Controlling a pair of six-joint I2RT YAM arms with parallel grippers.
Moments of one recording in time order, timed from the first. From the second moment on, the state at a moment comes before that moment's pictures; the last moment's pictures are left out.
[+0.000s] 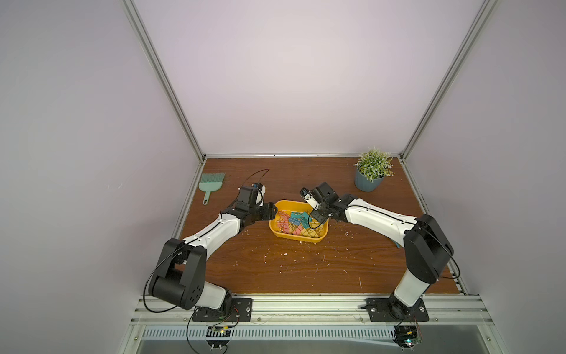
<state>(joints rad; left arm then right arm) -0.30 1.46 0.81 -0.19 0.24 -0.33 0.75 1.68 1.25 -0.52 0.29 -0.27</state>
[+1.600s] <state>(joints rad) -0.32 1.62 0.90 -0.16 0.14 -0.48 0.44 1.32 0.57 0.07 0.17 0.84</state>
